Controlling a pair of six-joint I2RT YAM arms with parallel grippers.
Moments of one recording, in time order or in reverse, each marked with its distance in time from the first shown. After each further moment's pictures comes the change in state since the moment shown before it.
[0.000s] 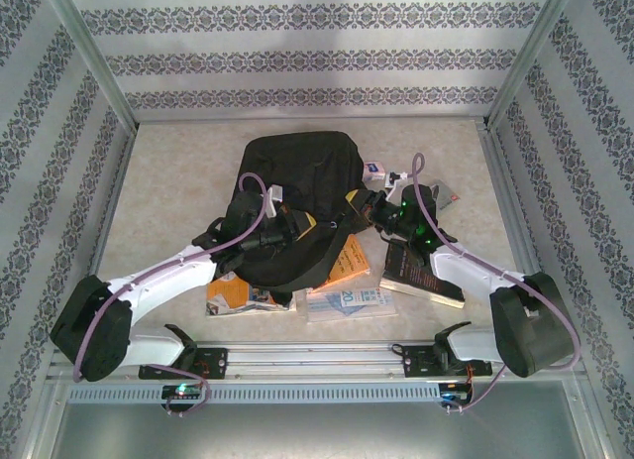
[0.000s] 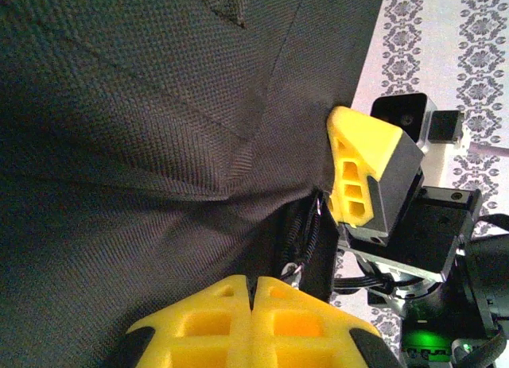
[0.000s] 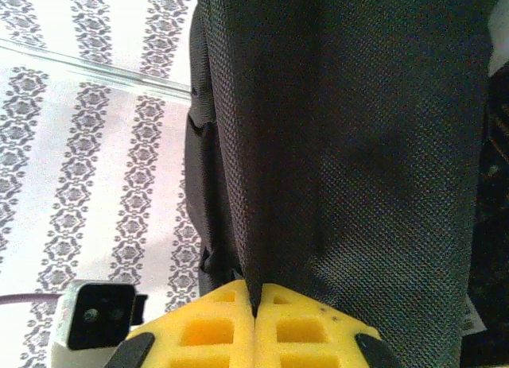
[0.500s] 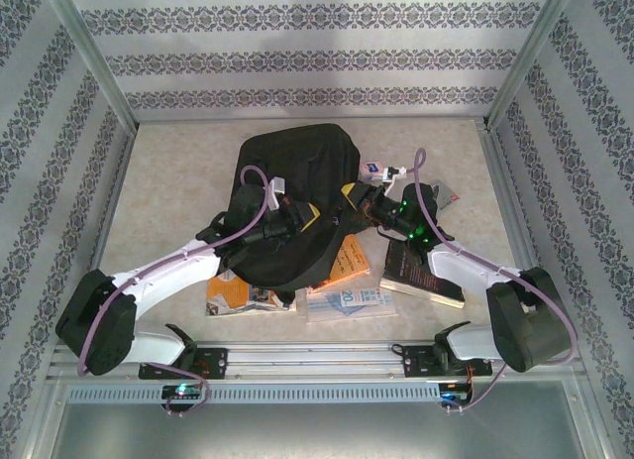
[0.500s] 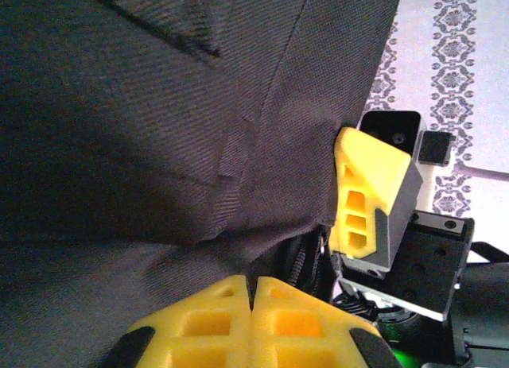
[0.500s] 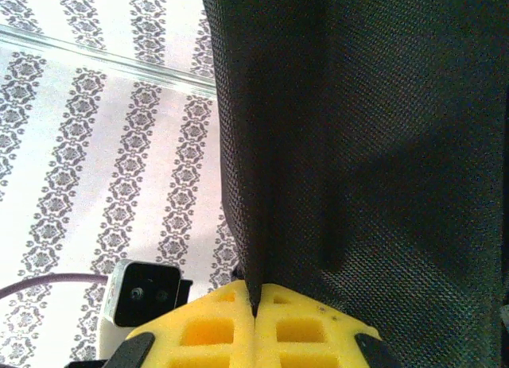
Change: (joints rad) left arm 0.000 0.041 0.048 0.040 -0.021 -0.043; right arm 0.005 0.029 0.004 0.161 -0.048 0.084
